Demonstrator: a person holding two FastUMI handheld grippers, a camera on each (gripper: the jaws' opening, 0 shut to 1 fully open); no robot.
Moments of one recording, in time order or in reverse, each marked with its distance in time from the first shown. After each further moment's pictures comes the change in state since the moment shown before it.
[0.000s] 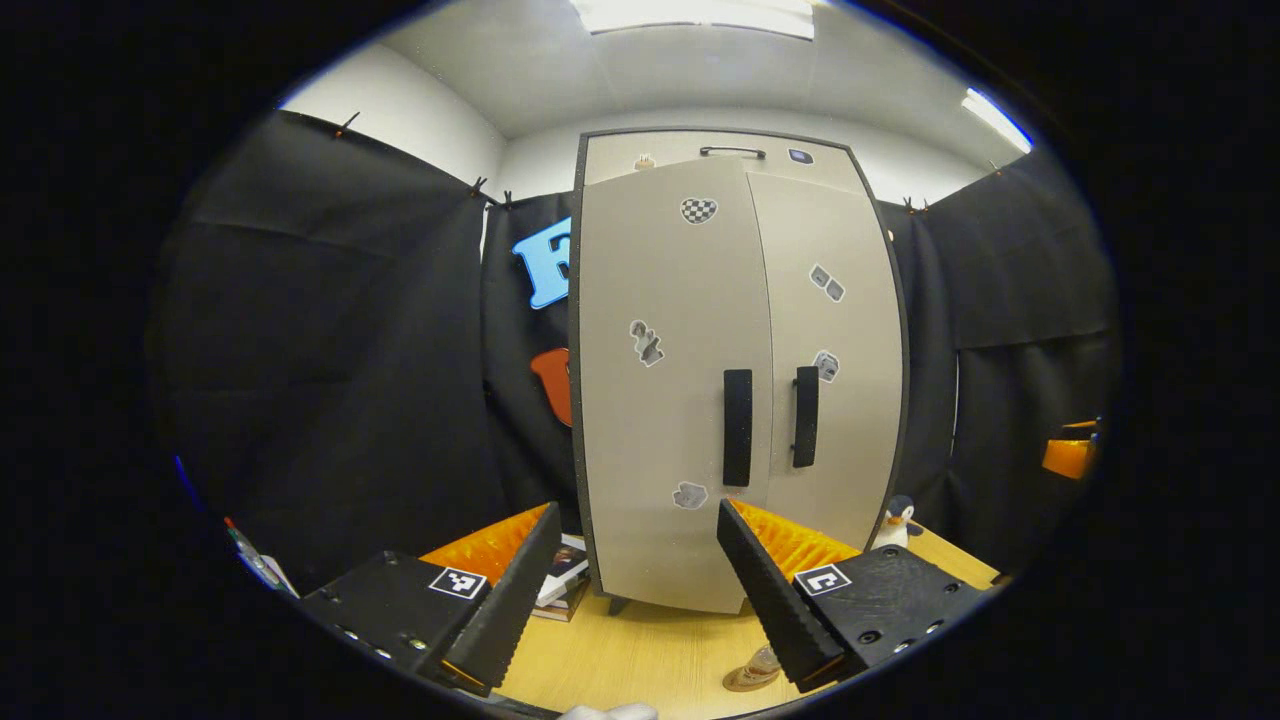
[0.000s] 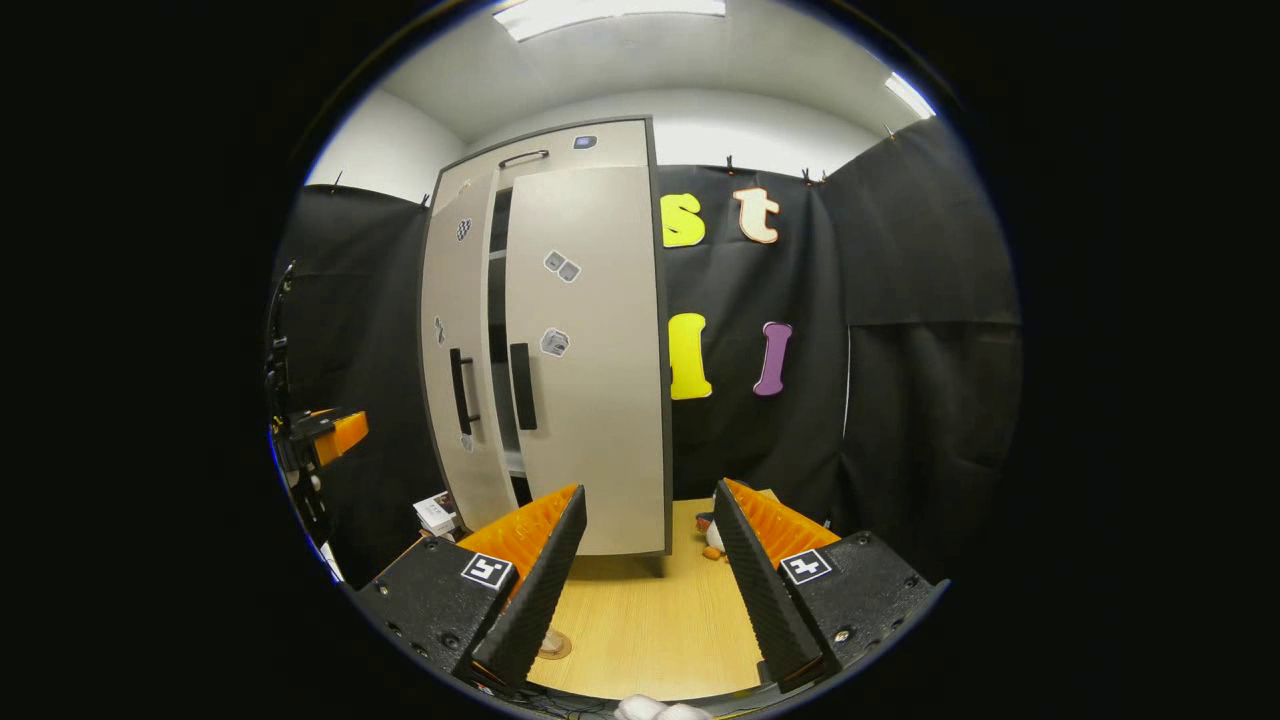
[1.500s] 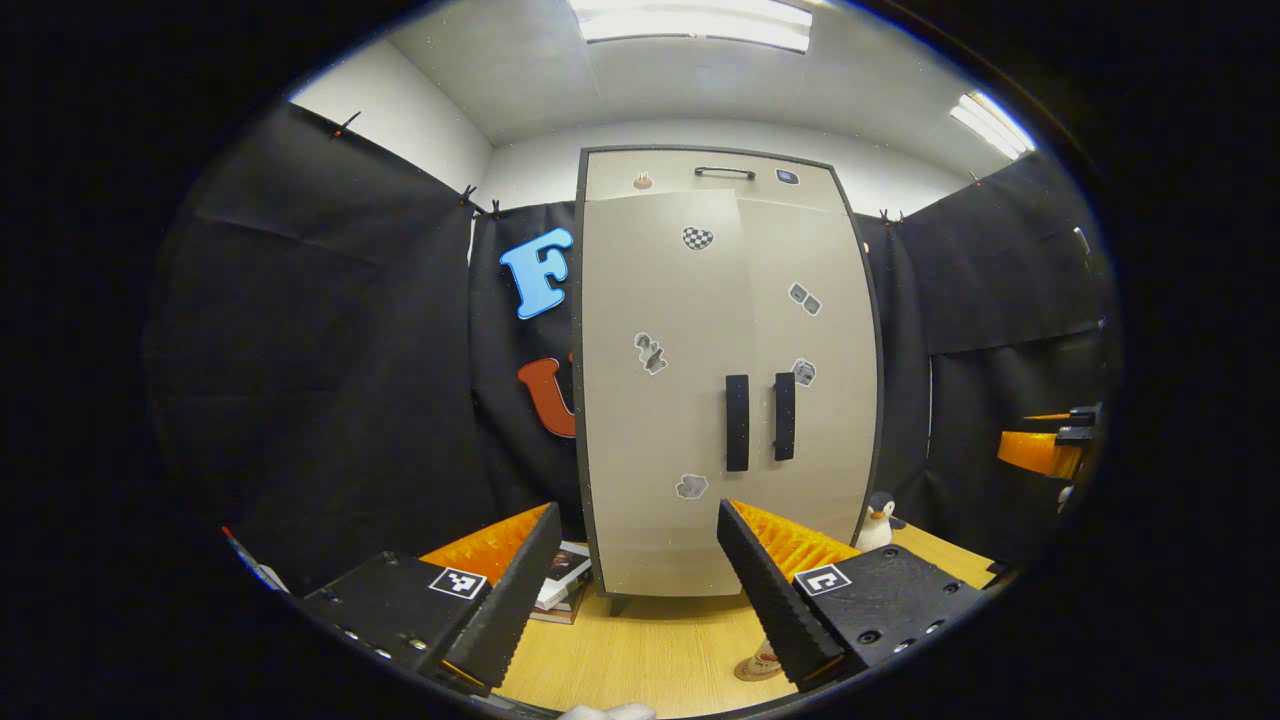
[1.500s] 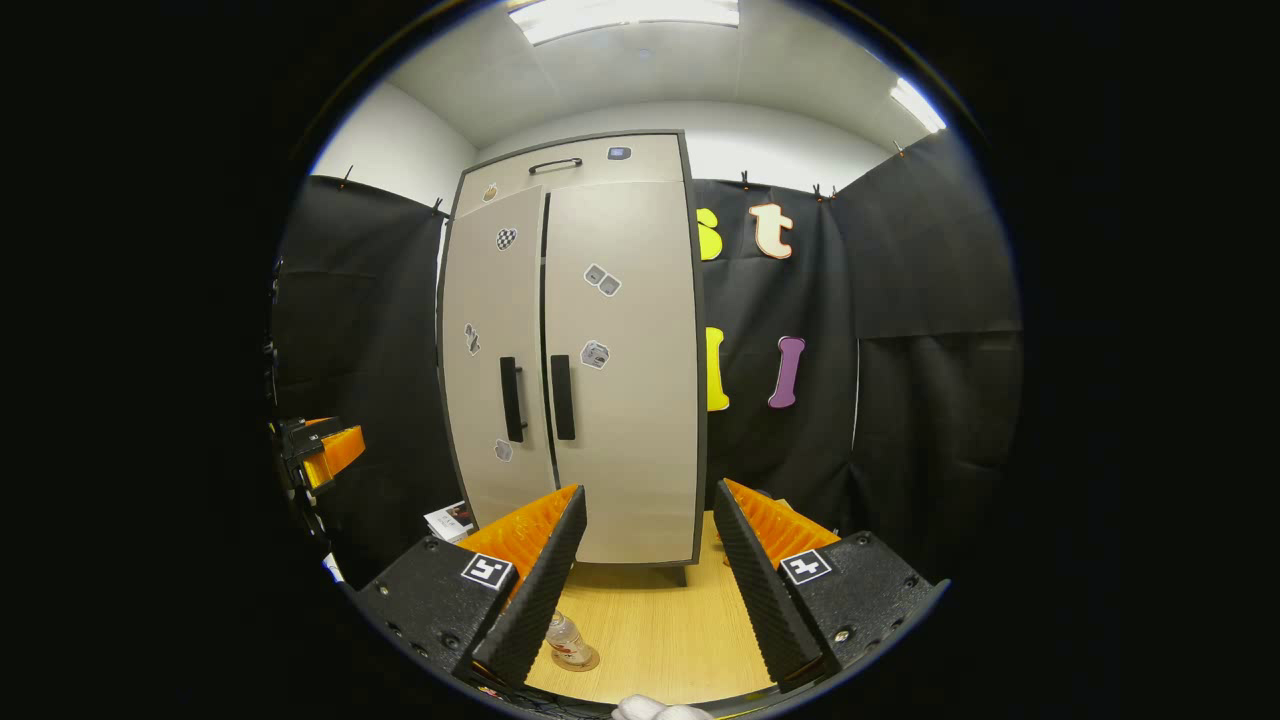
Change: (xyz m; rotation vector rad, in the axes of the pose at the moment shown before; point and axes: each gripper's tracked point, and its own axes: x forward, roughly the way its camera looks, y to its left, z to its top) left arm -0.026 0.026 0.008 0.008 -0.031 -0.081; right arm -0.004 0.030 0.005 -0.007 -0.041 0.034
